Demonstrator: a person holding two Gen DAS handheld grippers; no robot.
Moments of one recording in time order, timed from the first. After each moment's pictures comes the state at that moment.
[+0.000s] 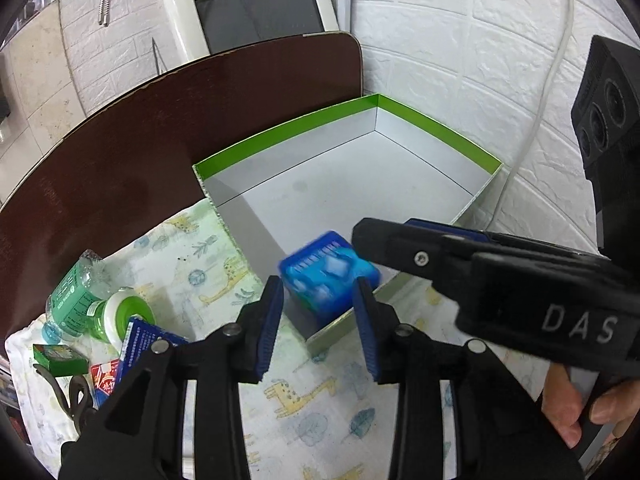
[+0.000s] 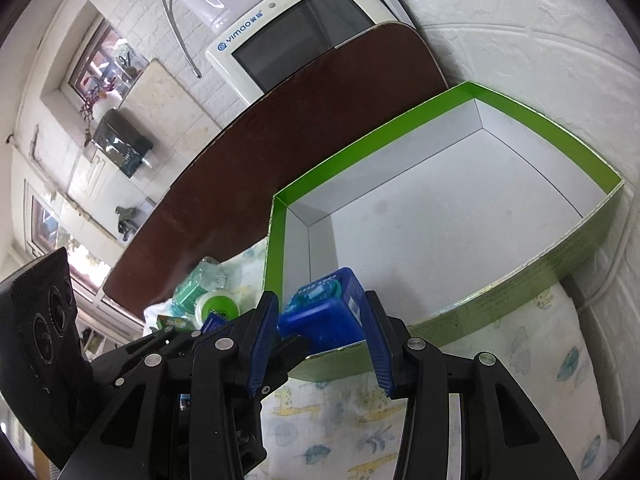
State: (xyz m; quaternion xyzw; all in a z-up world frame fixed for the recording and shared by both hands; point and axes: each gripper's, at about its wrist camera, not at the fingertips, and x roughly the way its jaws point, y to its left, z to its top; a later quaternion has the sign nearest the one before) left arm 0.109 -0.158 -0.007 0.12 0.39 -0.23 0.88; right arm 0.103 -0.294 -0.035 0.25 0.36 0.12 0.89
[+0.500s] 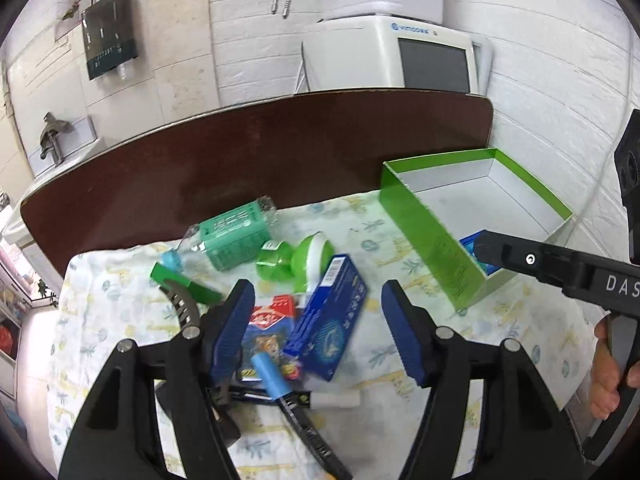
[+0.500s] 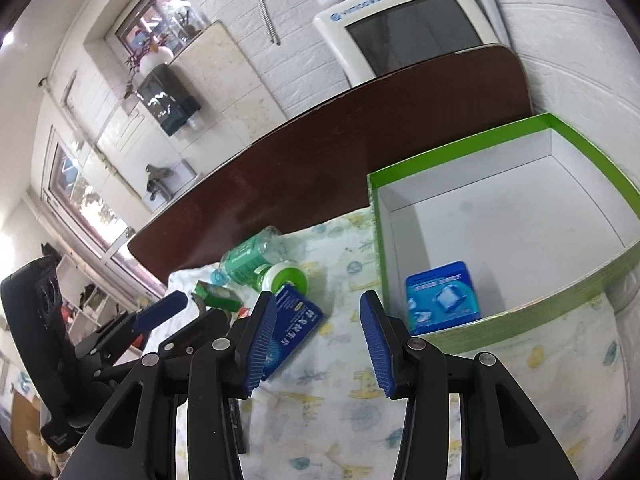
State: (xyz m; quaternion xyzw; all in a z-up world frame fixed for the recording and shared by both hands) left arm 0.068 -0.002 0.010 0.04 0.35 -0.09 0.93; right arm 0.096 -0.199 -0.012 0.17 0.37 0.18 0.90
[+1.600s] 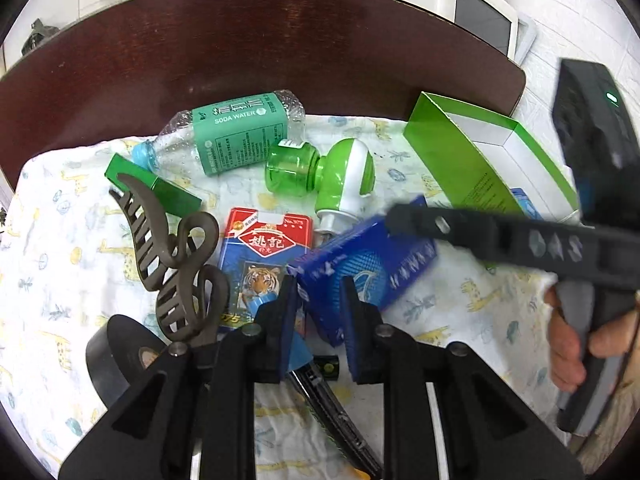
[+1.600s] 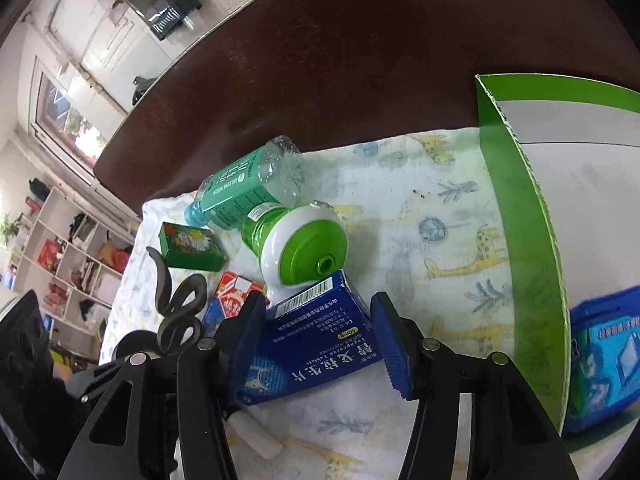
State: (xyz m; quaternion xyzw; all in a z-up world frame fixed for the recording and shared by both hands) left arm 0.095 0.034 -0.056 -0.03 0.44 -0.12 0.89; right arm 0.170 -0.120 -0.077 0.10 0.49 0.22 0.84
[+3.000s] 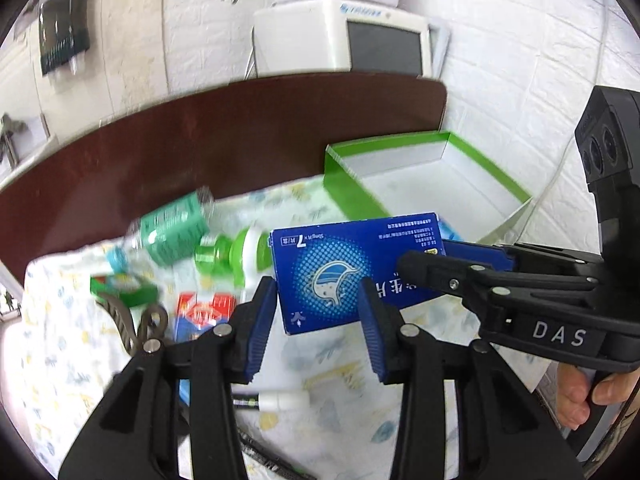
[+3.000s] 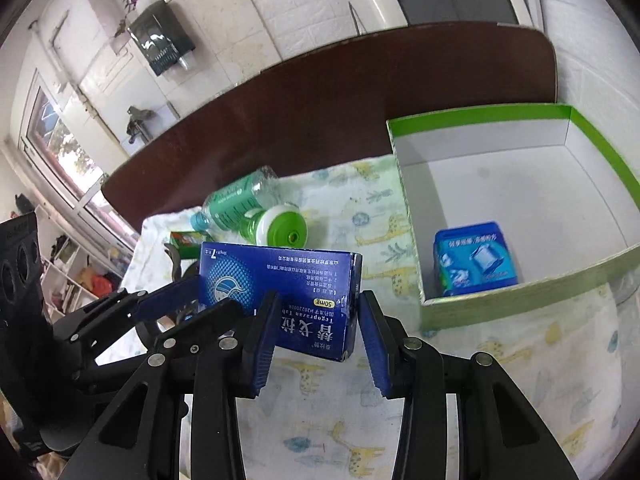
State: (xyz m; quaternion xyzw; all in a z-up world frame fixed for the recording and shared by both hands) left arm 0.075 -0.035 0.014 0.04 0.36 -0.18 0.91; right arm 0.092 -0.178 -0.015 0.11 0.41 0.16 0.89
